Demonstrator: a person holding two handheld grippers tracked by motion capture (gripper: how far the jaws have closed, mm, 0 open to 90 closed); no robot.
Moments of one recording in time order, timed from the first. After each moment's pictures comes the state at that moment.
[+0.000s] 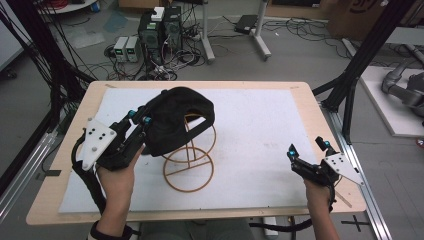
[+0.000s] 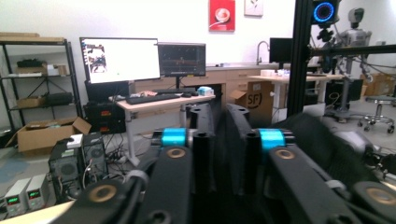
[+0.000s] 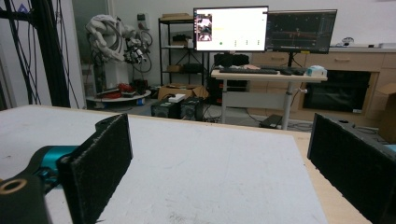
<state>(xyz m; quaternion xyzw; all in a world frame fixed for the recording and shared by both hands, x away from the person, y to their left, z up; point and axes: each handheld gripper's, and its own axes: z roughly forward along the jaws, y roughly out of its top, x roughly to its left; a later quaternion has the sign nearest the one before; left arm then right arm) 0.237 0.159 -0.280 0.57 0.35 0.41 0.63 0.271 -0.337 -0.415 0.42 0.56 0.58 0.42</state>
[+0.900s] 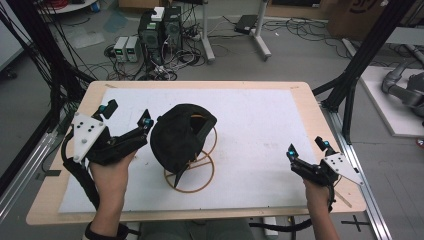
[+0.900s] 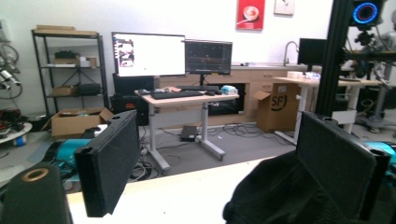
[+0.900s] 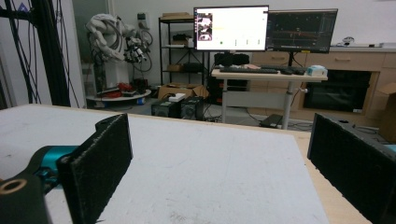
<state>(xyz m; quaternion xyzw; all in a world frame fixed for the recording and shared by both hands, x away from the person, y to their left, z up) 0.242 0.172 -0.271 0.54 0.40 0.43 0.61 0.271 -0.336 -0.416 0.42 0.56 0.58 0.42</state>
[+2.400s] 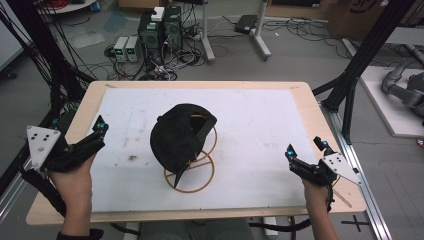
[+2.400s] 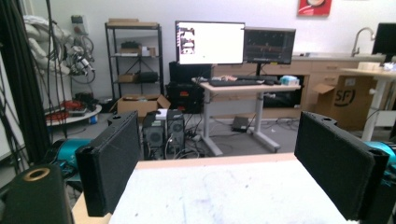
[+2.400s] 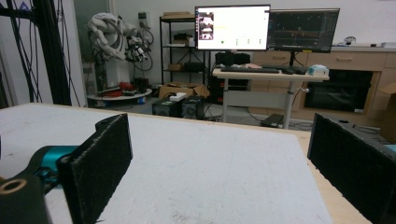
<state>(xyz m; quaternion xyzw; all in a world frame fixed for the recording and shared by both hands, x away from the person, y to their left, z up) 0.240 0.259 -0.306 0.50 0.46 0.49 0.54 0.272 -0.333 -0.416 0.42 0.56 0.58 0.42</state>
